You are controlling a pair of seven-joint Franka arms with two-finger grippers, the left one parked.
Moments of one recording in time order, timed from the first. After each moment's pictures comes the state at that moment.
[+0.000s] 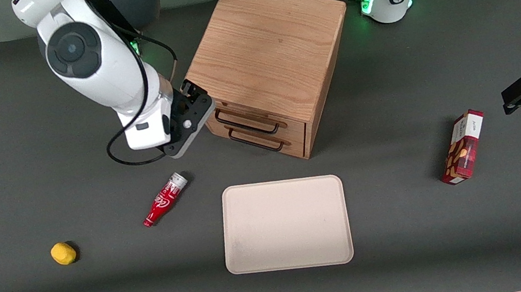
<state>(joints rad) 0.61 0.36 -0.09 -1.31 0.21 1.63 -0.32</state>
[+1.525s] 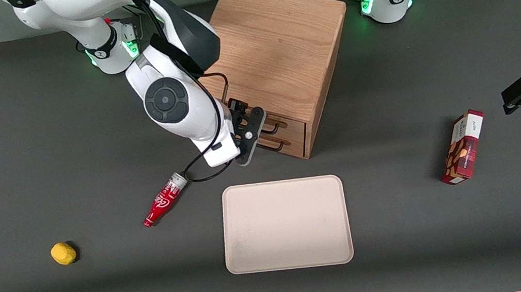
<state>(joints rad) 0.68 0.55 -0.07 -1.31 0.29 1.81 -0.48</state>
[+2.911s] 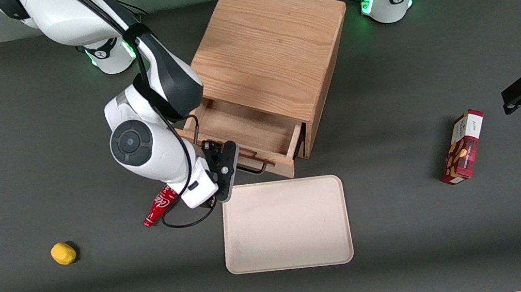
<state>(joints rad) 0.63 0.65 -0.20 -1.22 0.29 1.89 -0.84</state>
